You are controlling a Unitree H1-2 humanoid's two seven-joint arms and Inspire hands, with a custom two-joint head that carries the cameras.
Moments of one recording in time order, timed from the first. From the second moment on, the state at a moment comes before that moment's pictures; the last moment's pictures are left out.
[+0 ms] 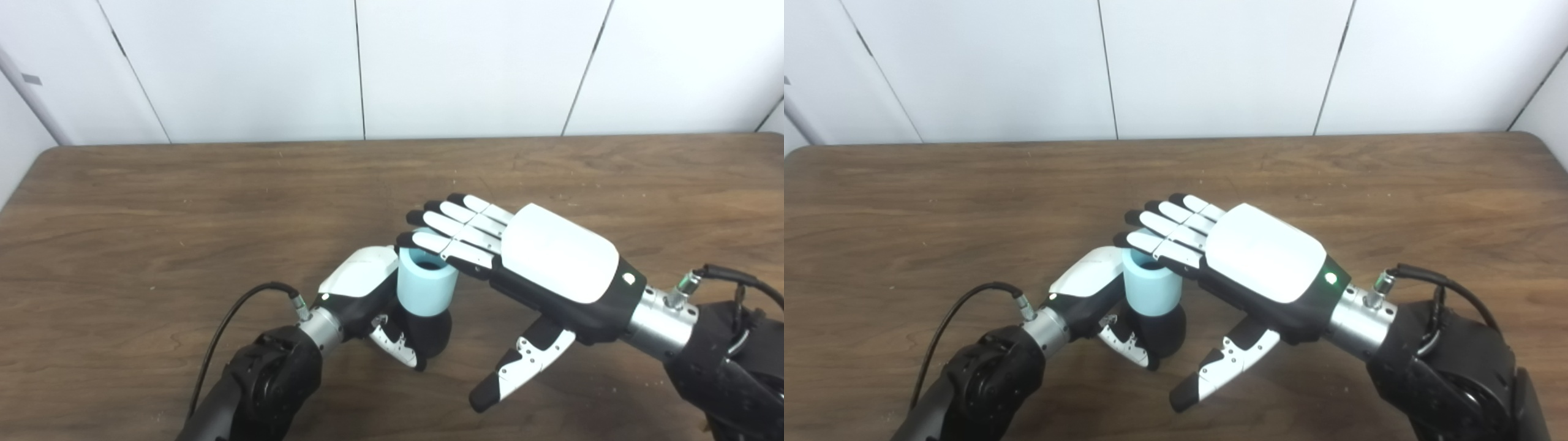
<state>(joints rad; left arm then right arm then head) -0.23 0.26 -0.52 -0.35 0.77 0.31 -0.52 -0.24 -0.41 0.18 -0.84 -0.61 0.03 0.79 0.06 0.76</state>
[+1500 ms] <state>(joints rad) -0.24 0.25 -0.52 -0.35 0.78 0.31 -0.52 -0.19 -0.41 0.20 -0.78 -0.62 -0.03 0.76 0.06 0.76</state>
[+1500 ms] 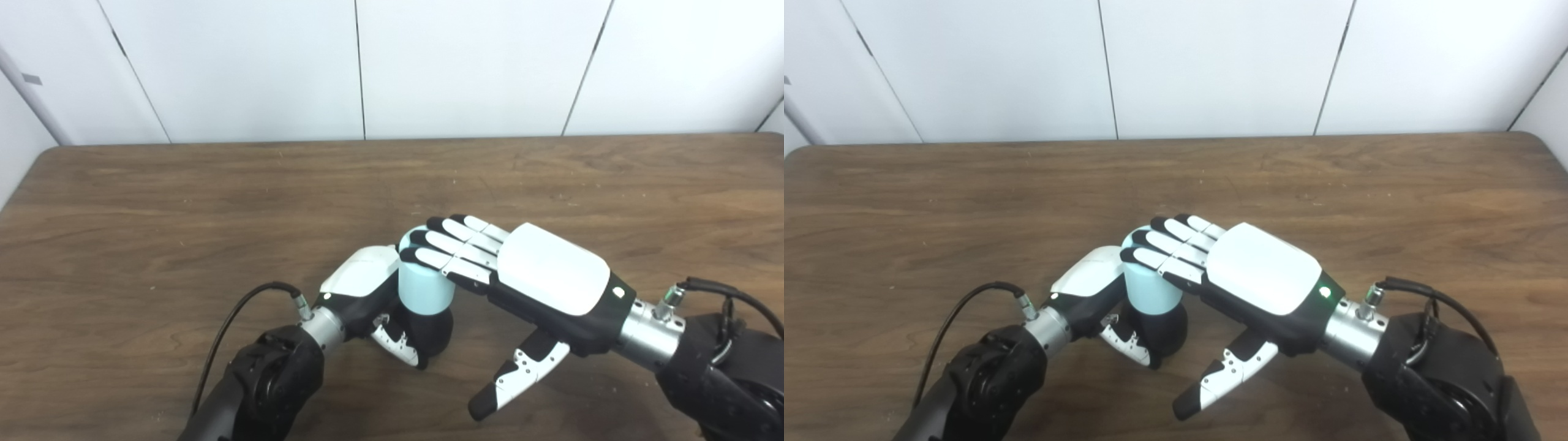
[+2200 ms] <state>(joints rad) -0.24 0.25 -0.51 -0.34 0.77 0.30 -0.52 -0.15 -0.42 0.20 -0.75 -0.62 -0.03 0.70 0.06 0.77</state>
